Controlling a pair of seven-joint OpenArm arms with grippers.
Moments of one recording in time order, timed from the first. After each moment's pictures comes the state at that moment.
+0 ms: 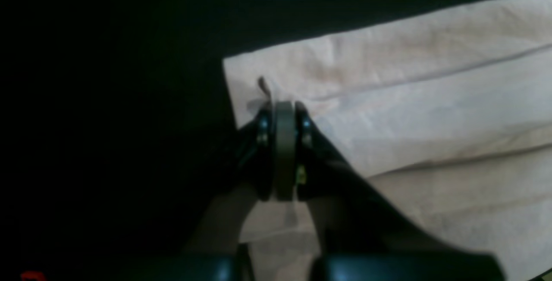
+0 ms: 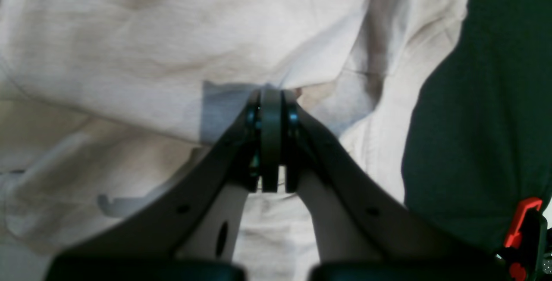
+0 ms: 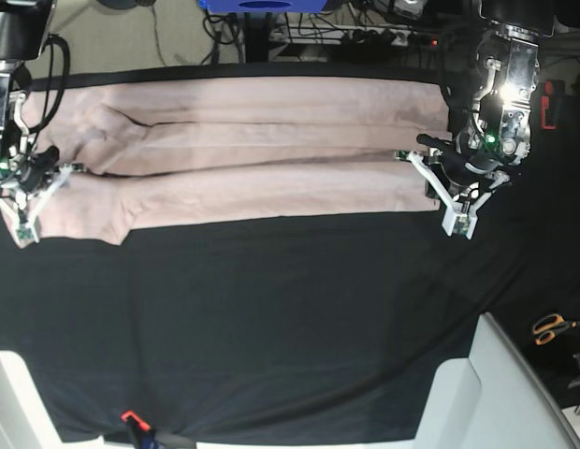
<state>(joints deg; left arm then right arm) 11.8 -22.6 2.2 90.6 -16.3 -4.2 42.6 -4.2 15.7 15.6 77.6 1.0 17.1 -49.5</state>
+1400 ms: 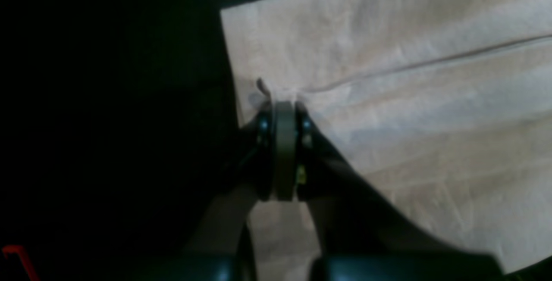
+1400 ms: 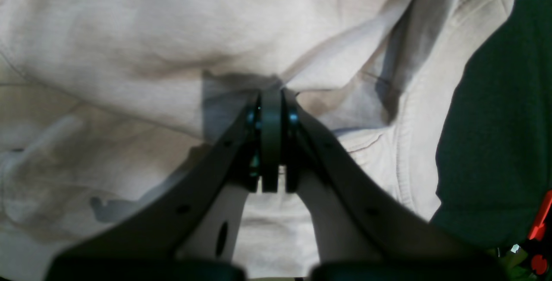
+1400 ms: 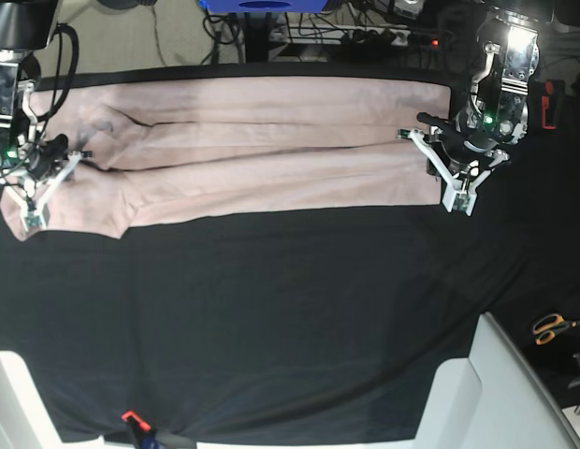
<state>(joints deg) 15.4 -22.9 2.1 88.7 -15.9 -4.0 40.2 -6.1 14.2 15.5 77.8 0.8 17.1 -49.3</state>
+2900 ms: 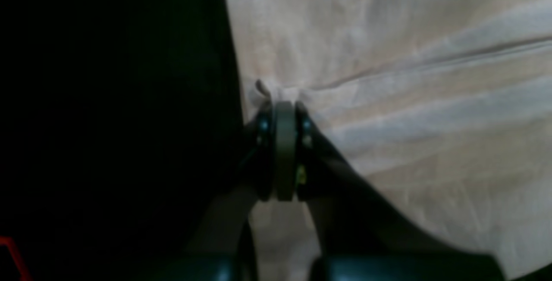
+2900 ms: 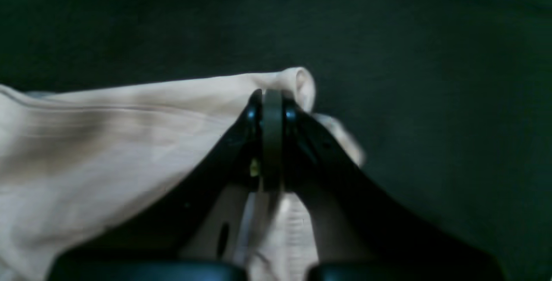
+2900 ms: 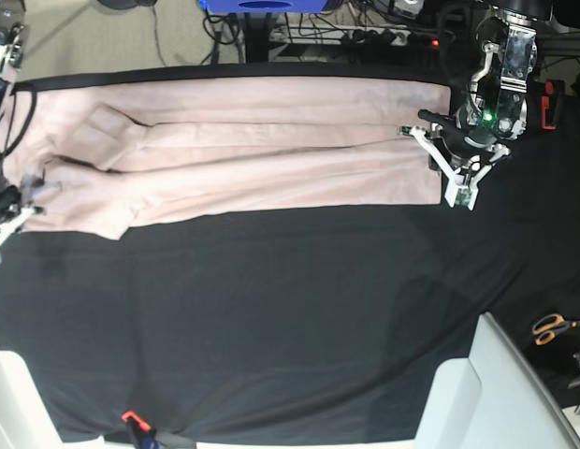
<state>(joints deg) 15.5 -22.6 1.6 86.2 -16.0 -3.7 38.4 13.5 24.1 21.2 42.6 0.5 25.6 -26.5</state>
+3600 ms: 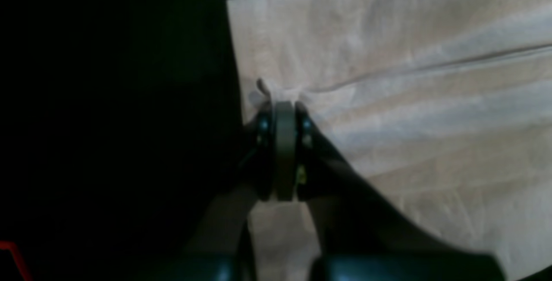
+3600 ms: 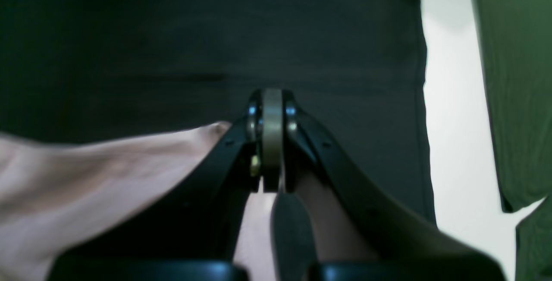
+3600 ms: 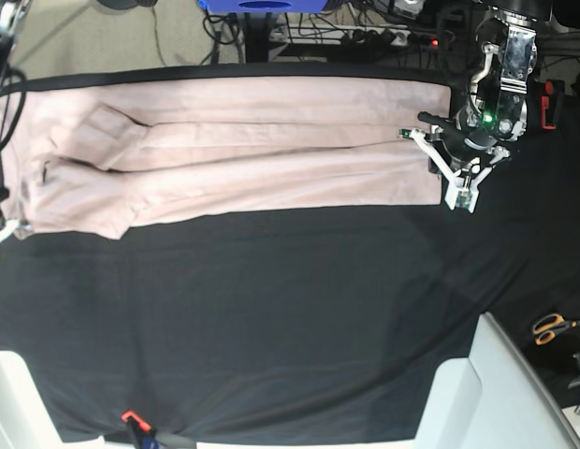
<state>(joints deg) 15.4 -22.4 1.4 86.7 -16.0 -3.7 38.2 2.0 22.2 21.2 71.0 0.6 19.0 -27.0</state>
